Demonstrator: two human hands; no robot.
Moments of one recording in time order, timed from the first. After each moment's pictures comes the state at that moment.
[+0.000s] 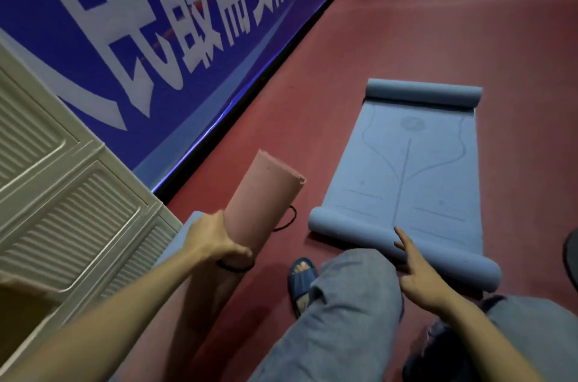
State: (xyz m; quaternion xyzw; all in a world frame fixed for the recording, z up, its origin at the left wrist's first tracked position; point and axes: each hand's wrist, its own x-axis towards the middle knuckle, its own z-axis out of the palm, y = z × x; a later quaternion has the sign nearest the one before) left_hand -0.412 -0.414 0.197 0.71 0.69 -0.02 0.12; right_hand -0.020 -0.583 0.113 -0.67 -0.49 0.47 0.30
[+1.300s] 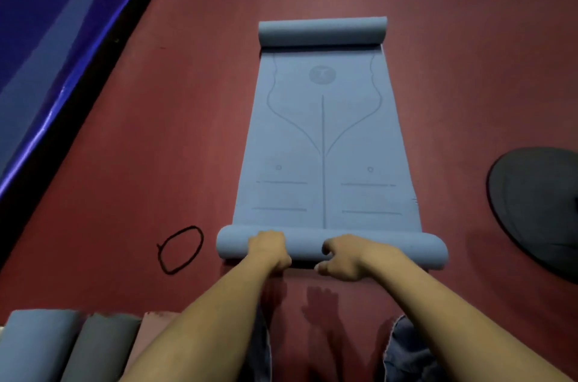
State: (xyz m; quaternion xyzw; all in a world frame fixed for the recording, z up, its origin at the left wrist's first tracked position) left_hand -0.073 -0.288 -0.052 0.83 0.42 -0.35 0.15; right_hand 0.075 -0.403 0.051 -0.73 -0.49 0.47 -0.09
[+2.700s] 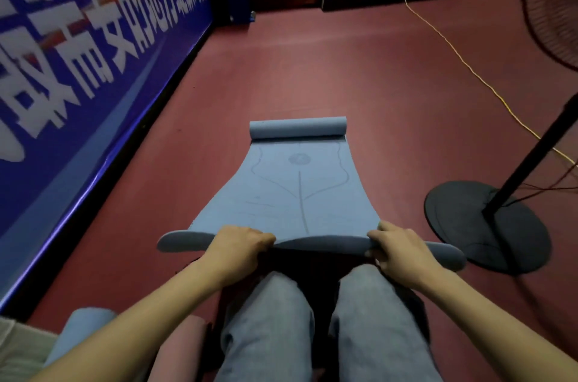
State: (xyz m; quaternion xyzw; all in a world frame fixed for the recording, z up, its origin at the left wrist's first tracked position) left_hand -0.199 -0.407 0.221 0.98 0.16 0.00 -0.07; right_hand 0.072 -0.625 0.190 -0.82 -0.56 0.05 0.09
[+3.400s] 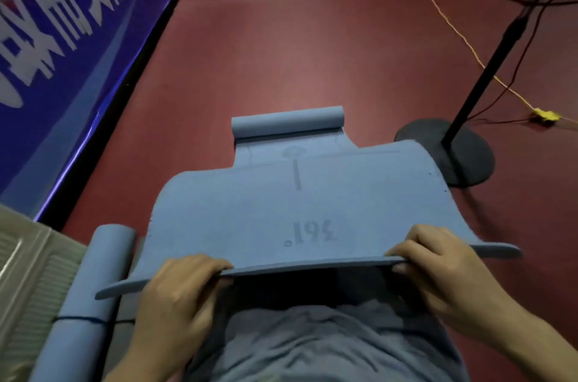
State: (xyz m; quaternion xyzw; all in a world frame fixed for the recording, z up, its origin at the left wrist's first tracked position) left_hand -0.415 -0.661 0.245 0.92 0.20 0.31 0.11; right_hand -0.099 -0.896 0.256 -0.71 -0.65 -0.03 0.27
